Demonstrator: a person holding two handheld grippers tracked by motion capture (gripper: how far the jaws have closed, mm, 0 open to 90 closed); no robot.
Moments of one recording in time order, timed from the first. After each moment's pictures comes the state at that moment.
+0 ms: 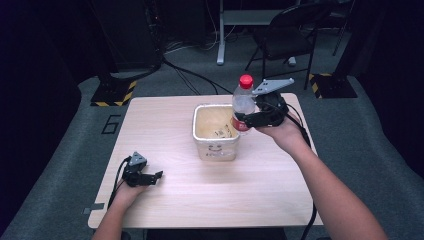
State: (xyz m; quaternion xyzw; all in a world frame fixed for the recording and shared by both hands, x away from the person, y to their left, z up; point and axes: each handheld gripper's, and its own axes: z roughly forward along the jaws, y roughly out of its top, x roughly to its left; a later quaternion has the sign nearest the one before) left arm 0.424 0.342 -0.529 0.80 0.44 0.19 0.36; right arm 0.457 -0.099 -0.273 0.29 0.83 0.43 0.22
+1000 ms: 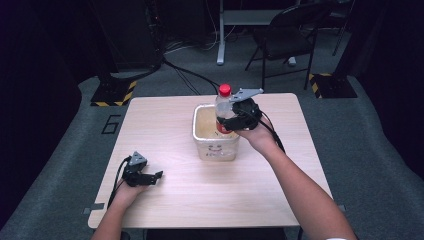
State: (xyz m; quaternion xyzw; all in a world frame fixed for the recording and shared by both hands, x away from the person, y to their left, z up) left arm 0.425 0.342 -0.529 0.81 0.43 0.19 0.36; right arm 0.493 -0.052 -0.332 0.29 0.83 0.43 0.22
